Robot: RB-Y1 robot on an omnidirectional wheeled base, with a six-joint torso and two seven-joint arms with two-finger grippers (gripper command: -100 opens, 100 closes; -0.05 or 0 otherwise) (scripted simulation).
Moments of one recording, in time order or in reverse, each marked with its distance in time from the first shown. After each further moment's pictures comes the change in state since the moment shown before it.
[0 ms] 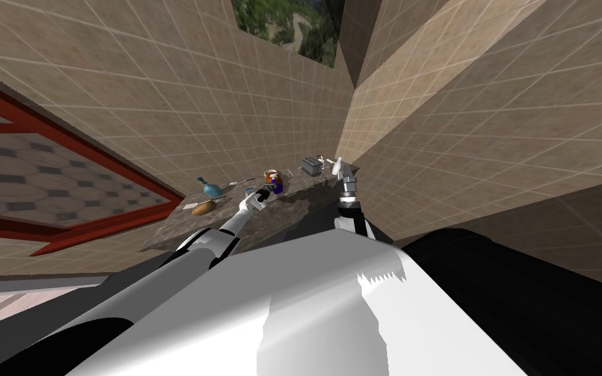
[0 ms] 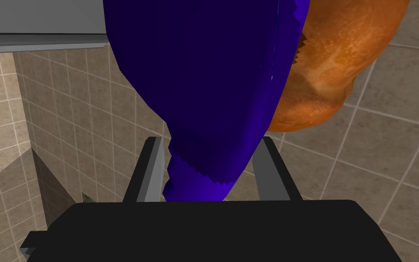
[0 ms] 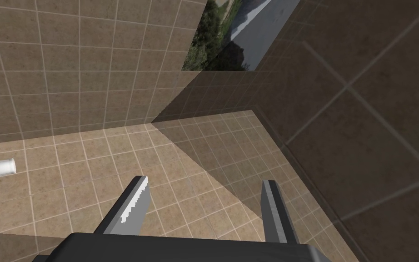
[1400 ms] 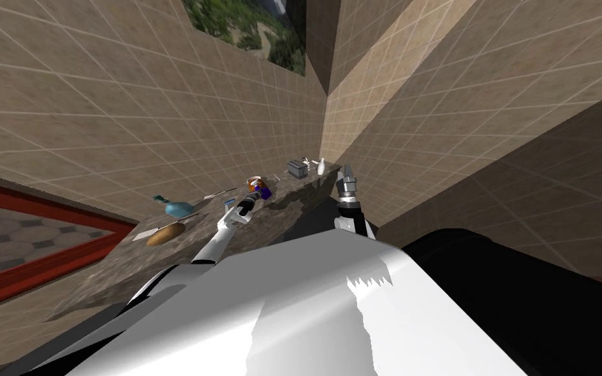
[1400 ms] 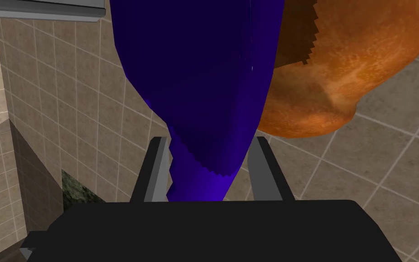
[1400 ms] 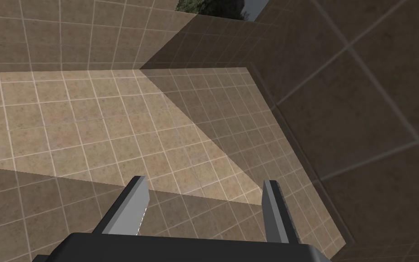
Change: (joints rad) left arm 0.334 0.110 0.229 -0.269 -0.029 -0.008 0.065; right arm 0.000 0.000 0.000 0.000 0.000 0.000 0.000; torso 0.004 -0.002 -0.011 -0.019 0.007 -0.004
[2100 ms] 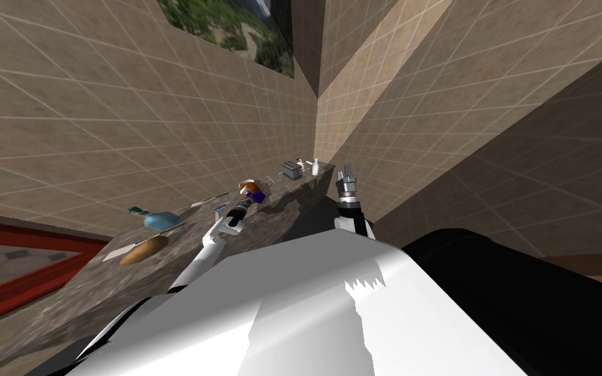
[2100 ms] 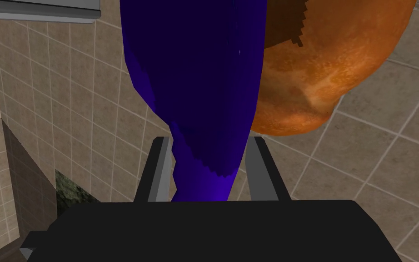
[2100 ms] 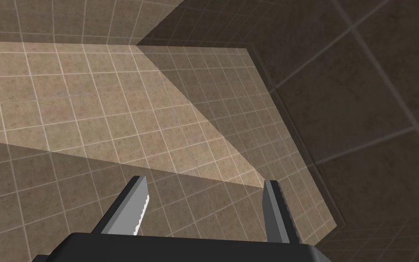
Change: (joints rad) left arm 0.197 0.045 0.090 -0.151 -0.011 0.010 0.030; right arm 0.000 0.000 0.000 0.000 0.000 0.000 0.000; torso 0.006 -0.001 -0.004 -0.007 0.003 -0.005
